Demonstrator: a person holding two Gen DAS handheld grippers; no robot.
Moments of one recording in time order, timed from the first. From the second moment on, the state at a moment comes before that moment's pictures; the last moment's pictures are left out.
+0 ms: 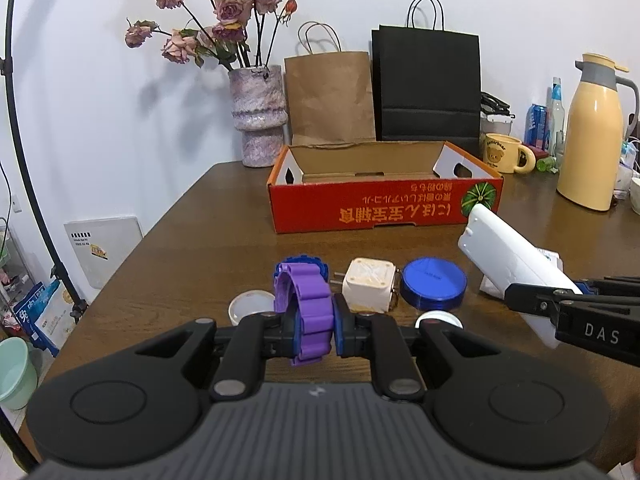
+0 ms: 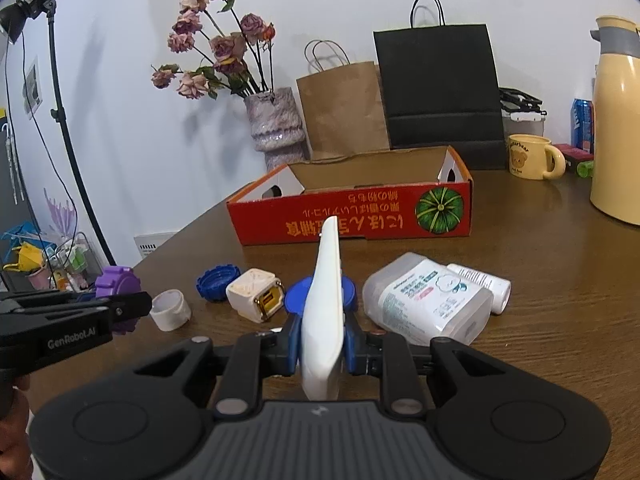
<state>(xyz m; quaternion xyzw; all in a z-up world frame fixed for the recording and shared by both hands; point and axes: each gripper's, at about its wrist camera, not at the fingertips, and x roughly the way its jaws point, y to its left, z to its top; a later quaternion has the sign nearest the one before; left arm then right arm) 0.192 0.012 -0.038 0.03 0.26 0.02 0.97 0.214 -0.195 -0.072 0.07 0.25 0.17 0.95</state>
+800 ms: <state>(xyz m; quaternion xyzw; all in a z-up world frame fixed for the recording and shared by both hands) 0.250 0.007 -0.008 0.02 0.23 0.03 0.97 0.255 -0.198 -0.039 0.07 0.22 0.17 0.96</state>
